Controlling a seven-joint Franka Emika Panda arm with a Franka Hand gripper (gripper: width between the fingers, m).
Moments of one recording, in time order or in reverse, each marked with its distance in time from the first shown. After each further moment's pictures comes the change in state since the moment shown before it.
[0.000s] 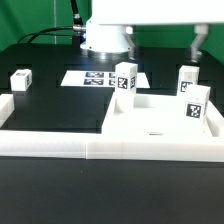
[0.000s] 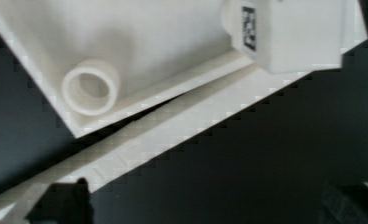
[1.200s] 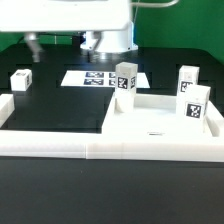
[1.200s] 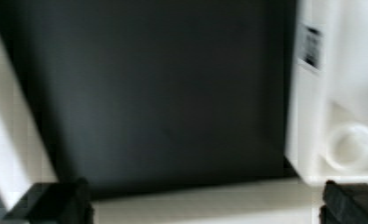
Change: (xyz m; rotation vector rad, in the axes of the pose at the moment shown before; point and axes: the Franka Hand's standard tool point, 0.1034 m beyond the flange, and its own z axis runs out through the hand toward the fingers) arm -0.017 0.173 0.019 -0.021 -0.025 -0.339
